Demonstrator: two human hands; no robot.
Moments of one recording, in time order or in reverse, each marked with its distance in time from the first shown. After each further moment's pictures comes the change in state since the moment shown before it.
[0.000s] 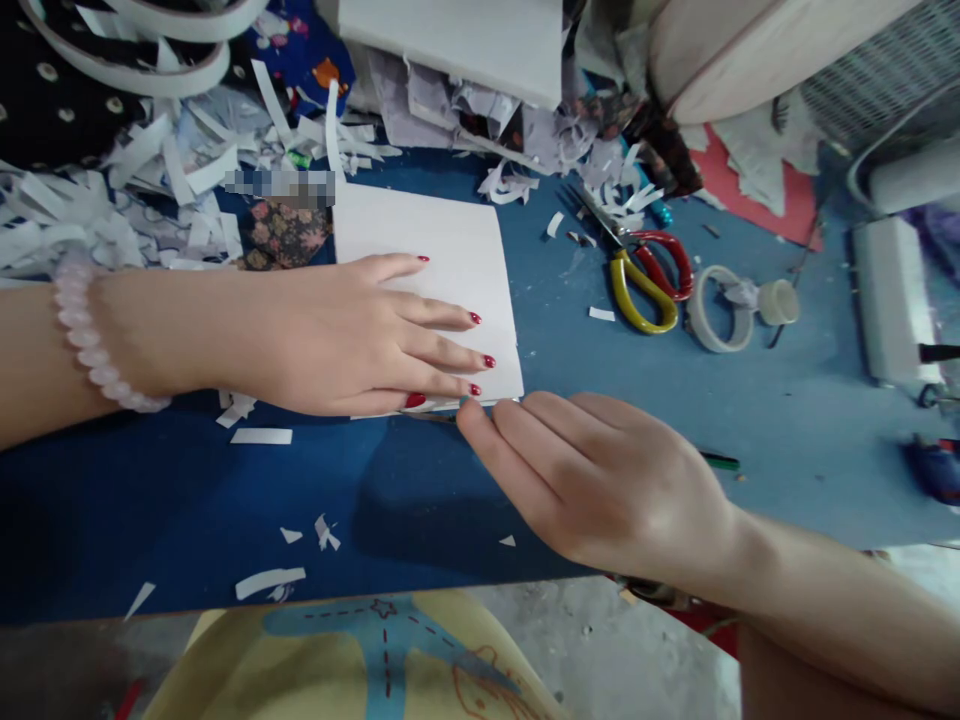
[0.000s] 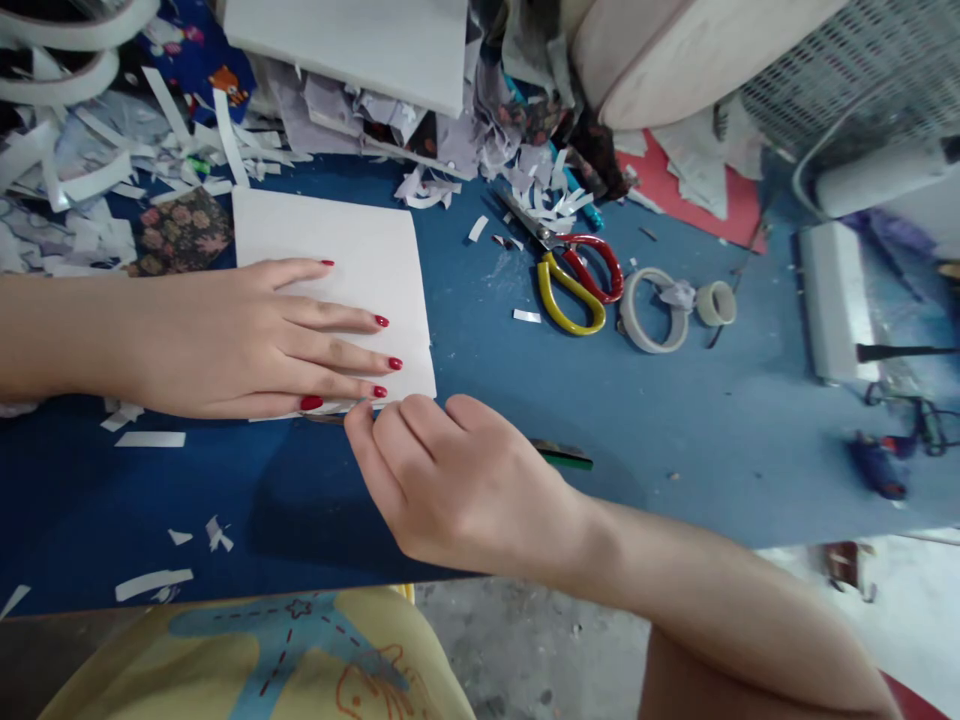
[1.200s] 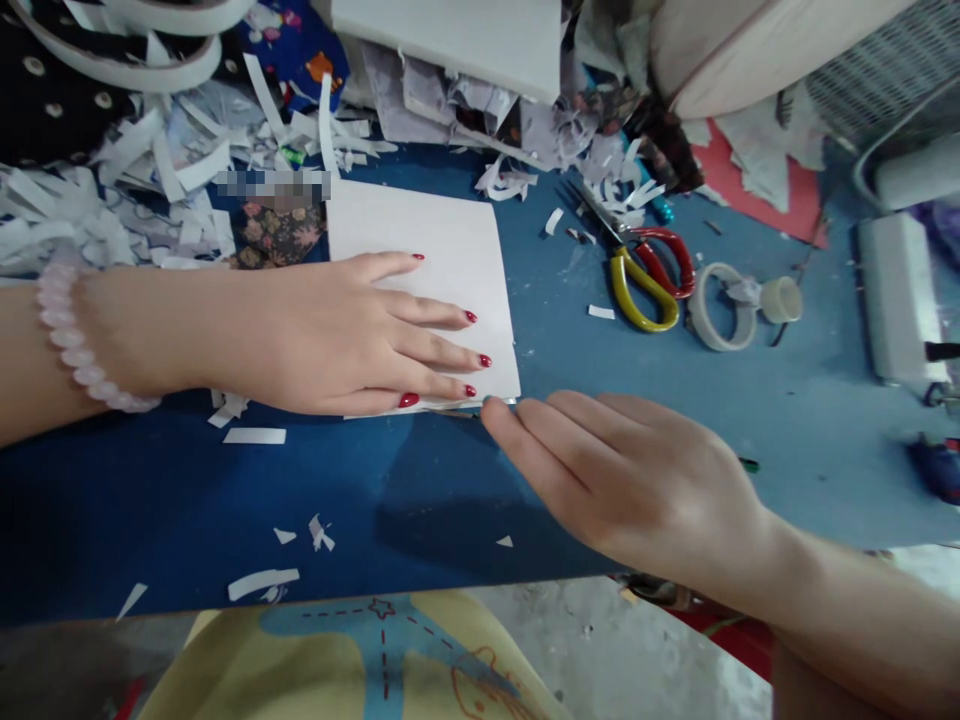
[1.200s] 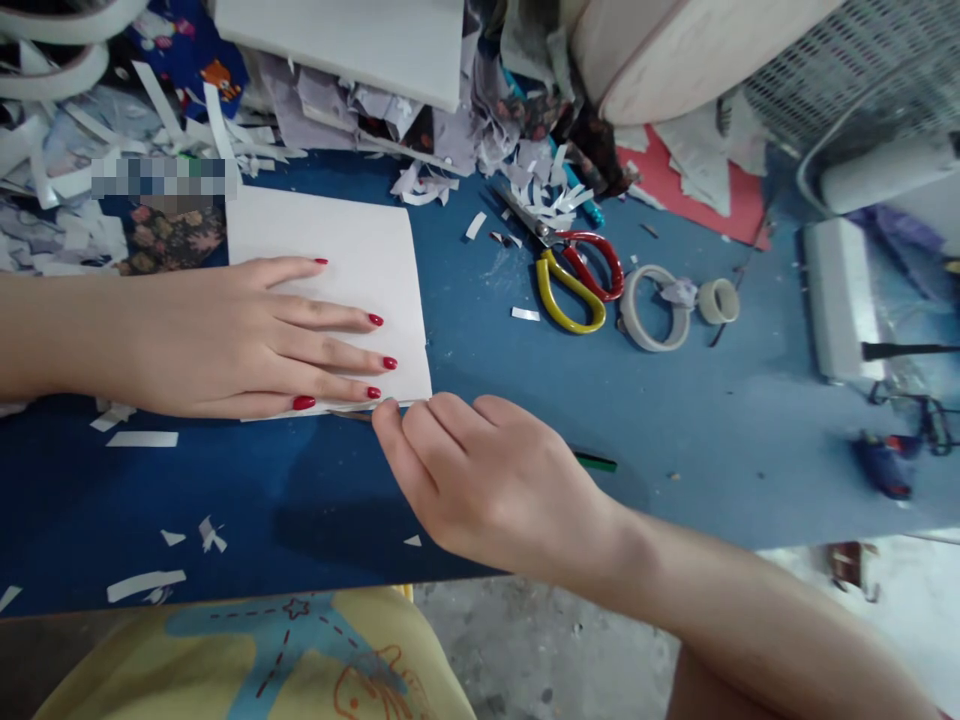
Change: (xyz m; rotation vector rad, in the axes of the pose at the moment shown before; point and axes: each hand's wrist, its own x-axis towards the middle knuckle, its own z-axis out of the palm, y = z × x) left_hand -0.002 -0.010 0.008 0.068 0.065 0.091; right_hand -0.016 0.007 -0.001 0.016 -0.034 0.042
